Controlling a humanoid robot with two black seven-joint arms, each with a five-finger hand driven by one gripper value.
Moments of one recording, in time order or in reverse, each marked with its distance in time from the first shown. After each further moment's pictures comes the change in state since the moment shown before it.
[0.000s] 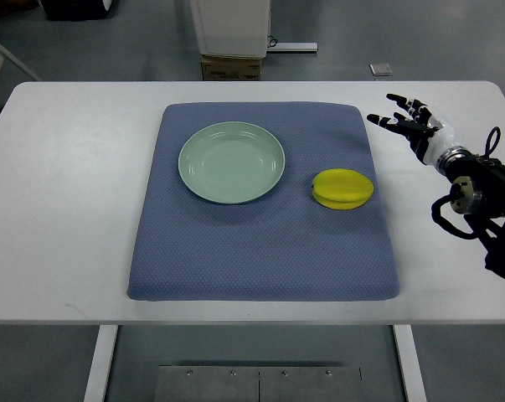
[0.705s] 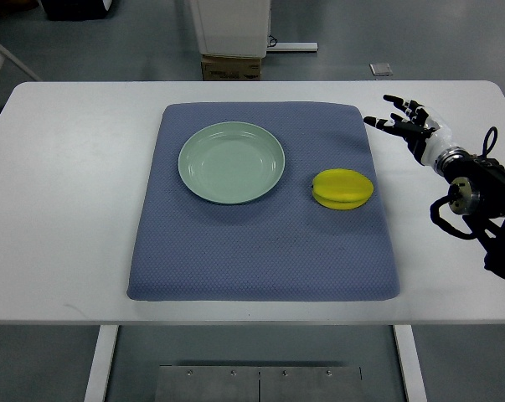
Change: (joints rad) left arm 0.001 0.000 -0.001 0.001 -0.001 0.004 -0.003; right arm 0.004 -0.001 -0.004 0.004 0.000 0.000 0.001
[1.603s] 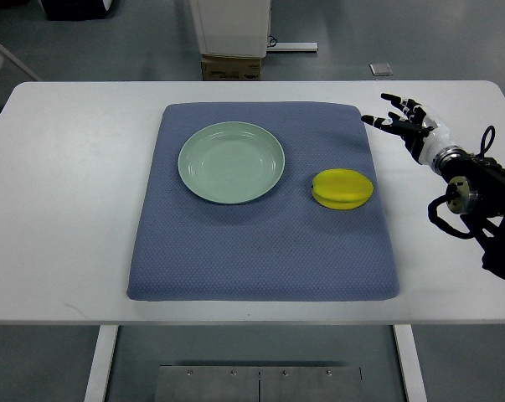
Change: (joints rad) left arm 0.000 0.000 0.000 0.000 0.000 0.000 0.000; right arm -0.001 0.006 0.004 0.004 0.000 0.001 0.001
